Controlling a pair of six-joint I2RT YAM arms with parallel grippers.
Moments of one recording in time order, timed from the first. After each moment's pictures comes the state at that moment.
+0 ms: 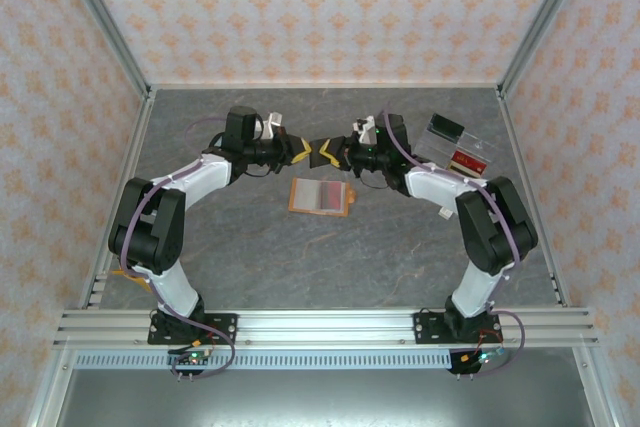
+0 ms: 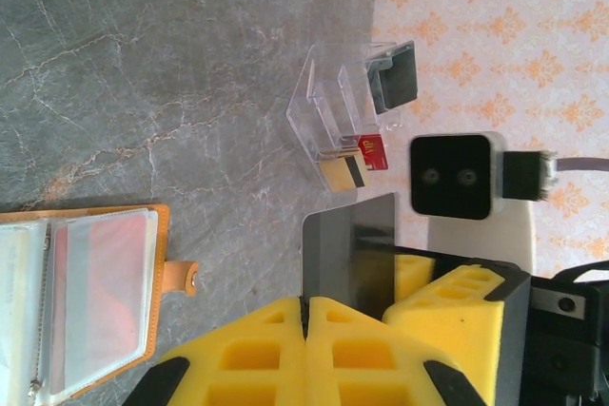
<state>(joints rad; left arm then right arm) -0.24 1.73 1.09 0.06 0.79 -1.04 0.44 1.73 1.03 0.31 -0.71 1.23</state>
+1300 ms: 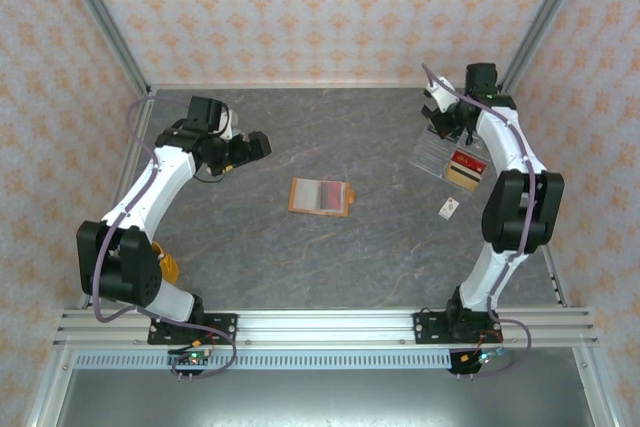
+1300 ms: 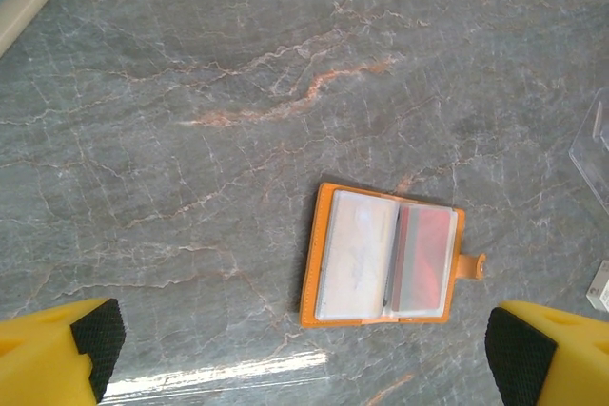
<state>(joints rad) -0.11 1.50 1.26 -0.75 0.31 -0.48 -0.08 1.88 1.65 -0.72 -0.32 -0.72</state>
